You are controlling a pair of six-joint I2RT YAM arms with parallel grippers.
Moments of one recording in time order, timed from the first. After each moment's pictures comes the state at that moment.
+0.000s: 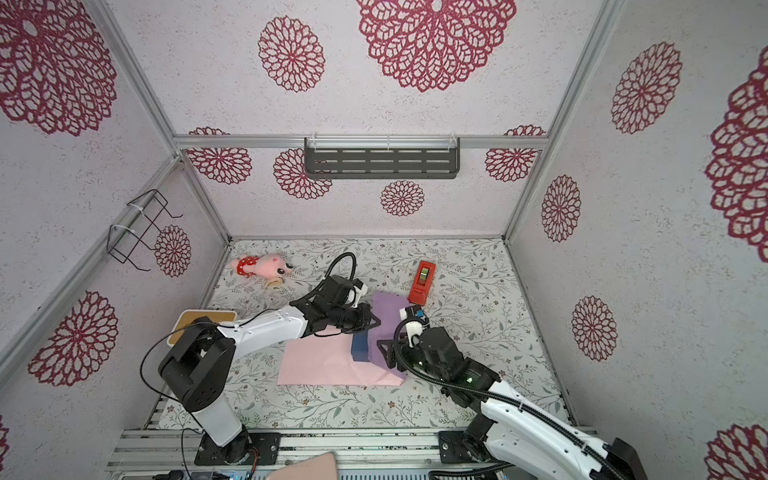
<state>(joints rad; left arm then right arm) -0.68 1.74 1.08 -0.12 0.47 -0.79 0.77 0.80 0.53 -0.19 -0.04 0.51</state>
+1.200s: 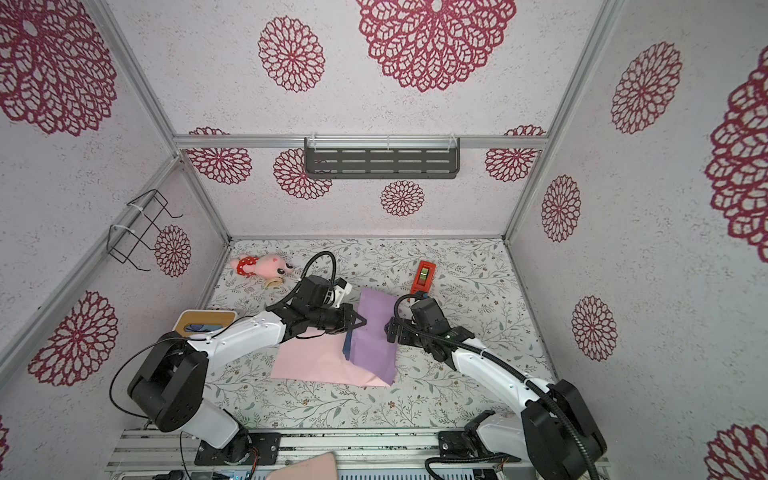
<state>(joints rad) -0.60 1.58 0.97 -0.11 0.56 -0.75 0.59 1.22 0.69 -0.29 -0.09 0.67</state>
